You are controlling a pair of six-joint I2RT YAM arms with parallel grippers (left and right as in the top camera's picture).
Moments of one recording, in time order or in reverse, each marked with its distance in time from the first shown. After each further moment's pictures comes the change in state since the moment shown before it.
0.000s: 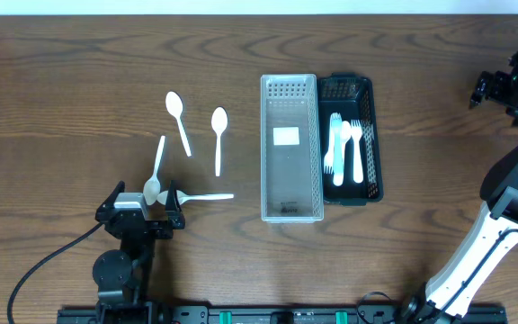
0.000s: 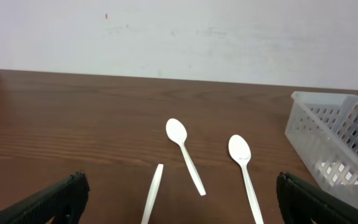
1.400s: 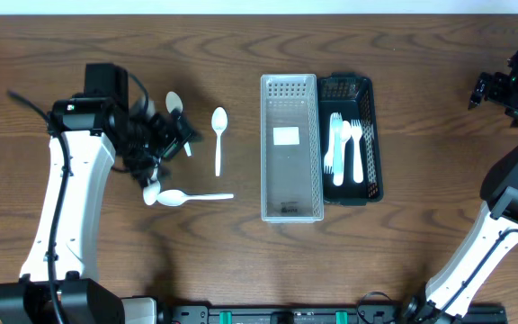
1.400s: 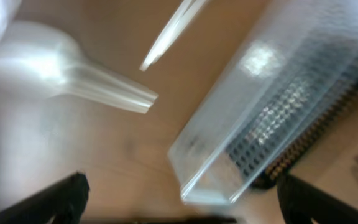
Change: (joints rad) left arm -0.003 1.508 1.318 -1.210 0.356 -0.740; right arm 0.000 0.000 -0.005 0.003 -0.001 0.000
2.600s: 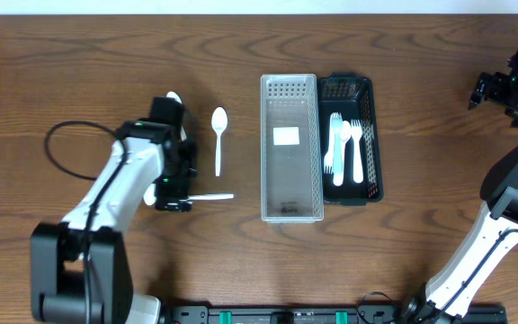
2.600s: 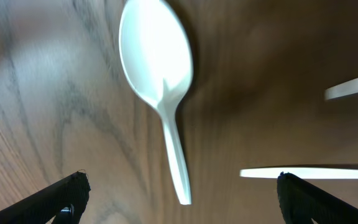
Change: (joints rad) left arm -0.201 0.138 -0.286 0.367 -0.335 -0.834; right arm 0.000 0.000 0.000 0.000 0.000 0.000
